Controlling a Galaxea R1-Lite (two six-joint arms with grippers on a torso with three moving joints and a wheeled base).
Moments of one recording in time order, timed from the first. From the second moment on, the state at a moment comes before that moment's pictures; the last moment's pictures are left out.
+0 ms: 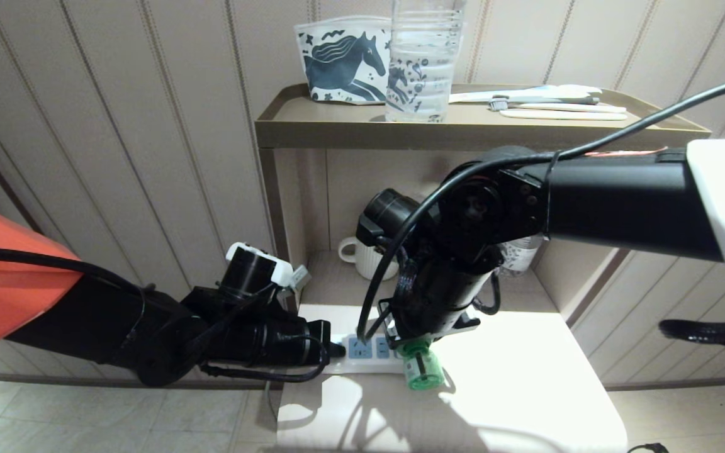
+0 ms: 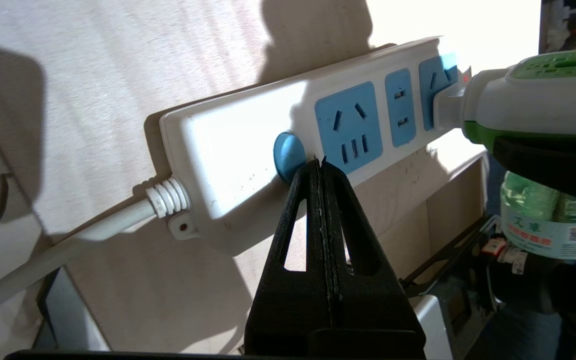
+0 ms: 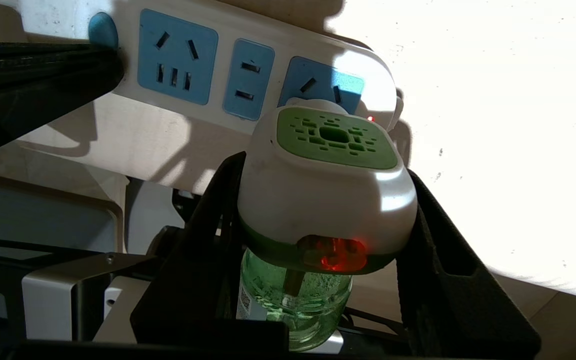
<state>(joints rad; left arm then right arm) -0.61 1.98 -0.90 -0.29 -0.38 -0.52 0.77 2.12 -1.95 1.06 -0.14 0.53</state>
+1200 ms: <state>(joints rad) -0.65 1.96 -0.92 -0.26 -0.36 -0.51 0.76 2.09 -1.96 1.05 -0.14 0.50</state>
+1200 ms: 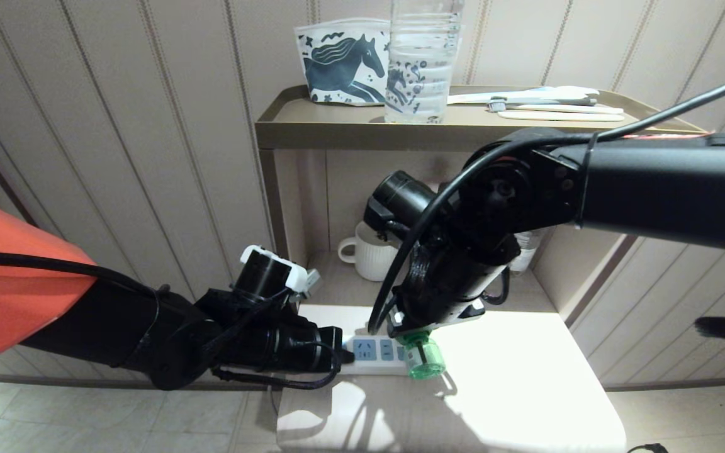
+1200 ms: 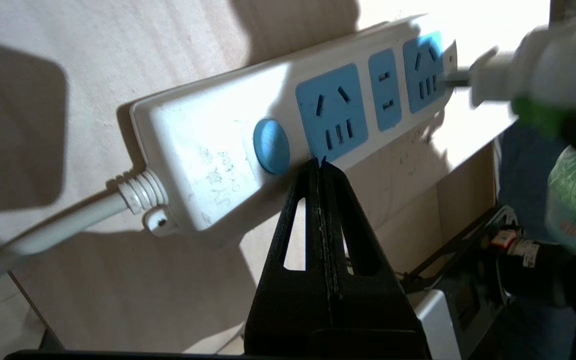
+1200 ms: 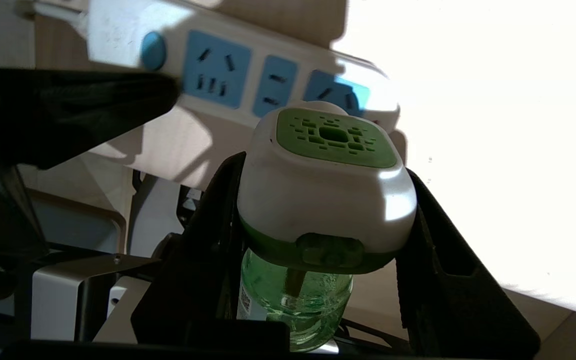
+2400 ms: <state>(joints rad) -0.55 1.14 -0.55 -0.07 -0.14 -0.43 0.80 1.76 -1.71 1.06 -0.27 0.51</state>
